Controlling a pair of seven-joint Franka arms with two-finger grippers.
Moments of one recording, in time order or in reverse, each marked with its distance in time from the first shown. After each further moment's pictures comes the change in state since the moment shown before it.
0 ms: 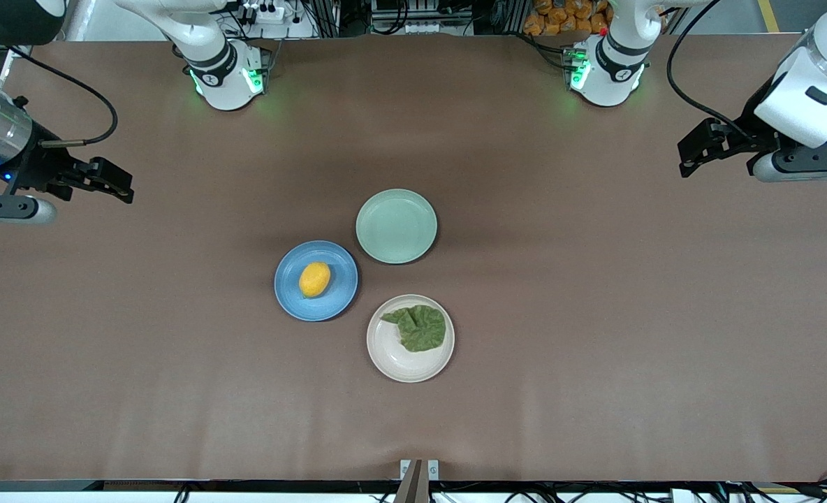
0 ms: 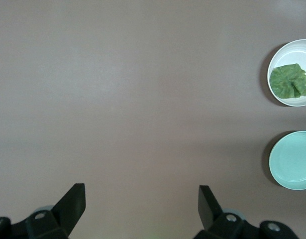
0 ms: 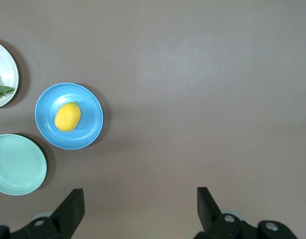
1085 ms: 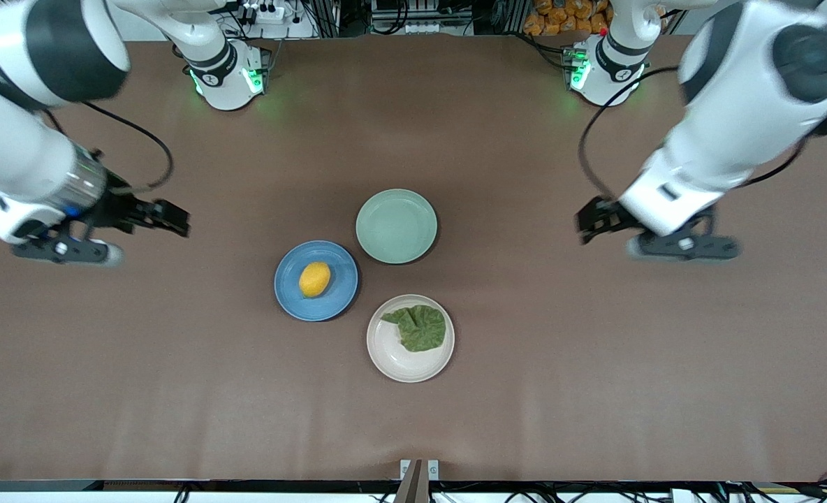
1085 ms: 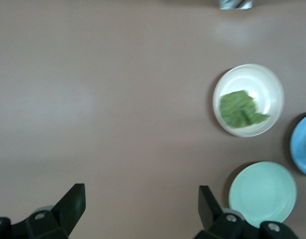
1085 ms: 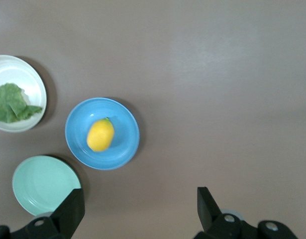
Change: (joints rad) left arm -0.166 0.245 -0.034 -0.014 -0.032 0.404 -0.094; right arm 0.062 0.161 0.055 -0.002 0.047 0.165 0.213
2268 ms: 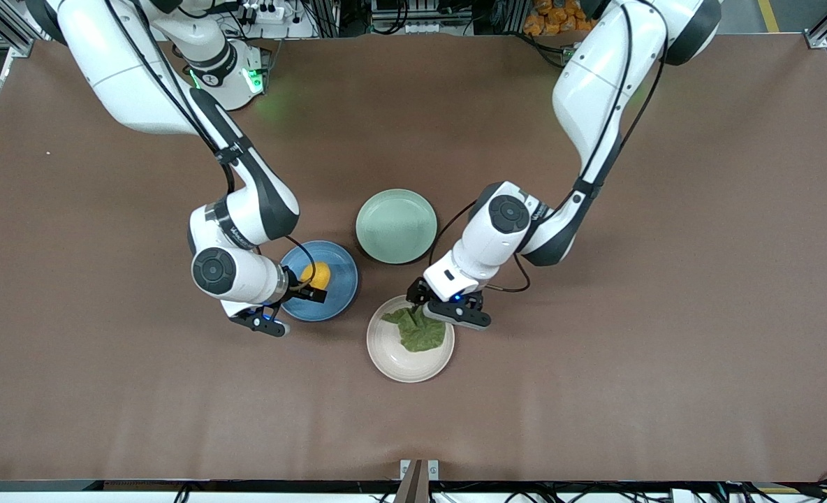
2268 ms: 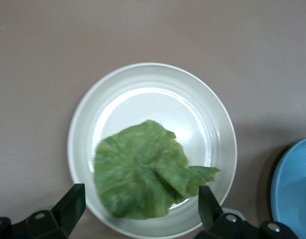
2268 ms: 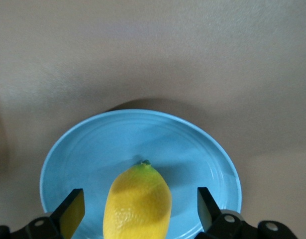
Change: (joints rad) left arm -0.273 0.585 0.008 -0.005 0.000 0.889 -0.062; right arm 0.135 0.447 0.022 -0.141 0.000 0.509 0.271
